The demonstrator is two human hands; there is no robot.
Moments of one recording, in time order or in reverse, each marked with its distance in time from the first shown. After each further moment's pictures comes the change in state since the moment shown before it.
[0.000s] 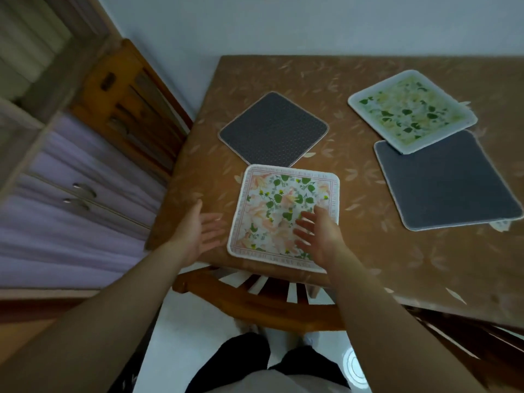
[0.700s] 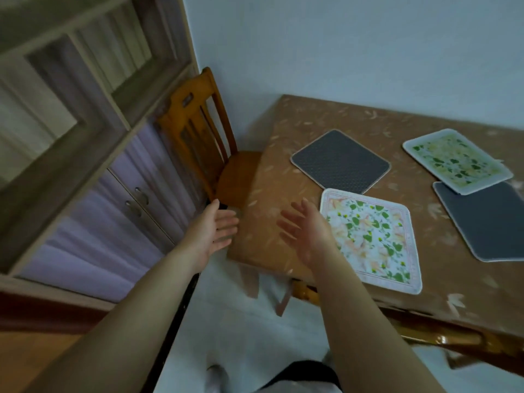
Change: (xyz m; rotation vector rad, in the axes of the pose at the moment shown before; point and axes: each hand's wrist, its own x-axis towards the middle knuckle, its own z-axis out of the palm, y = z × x) left_hand -0.021 0.033 -0.248 -0.104 -0.069 0.239; right_hand -0.081 0.098 0.294 0.014 -0.089 -0.254
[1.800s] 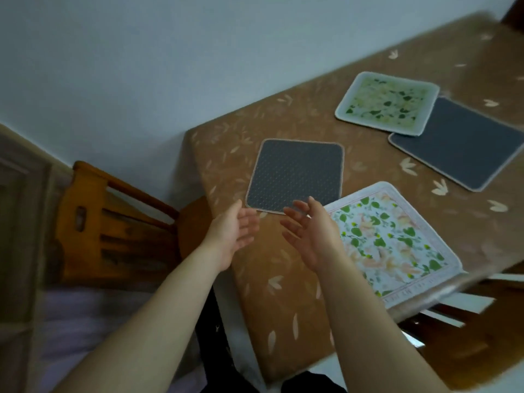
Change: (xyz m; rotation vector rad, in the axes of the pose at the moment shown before) left_hand 0.210 0.165 0.158 0.543 -0.417 -0.023; right_hand 0.161 -0.102 0.023 0.602 0.380 -0.135
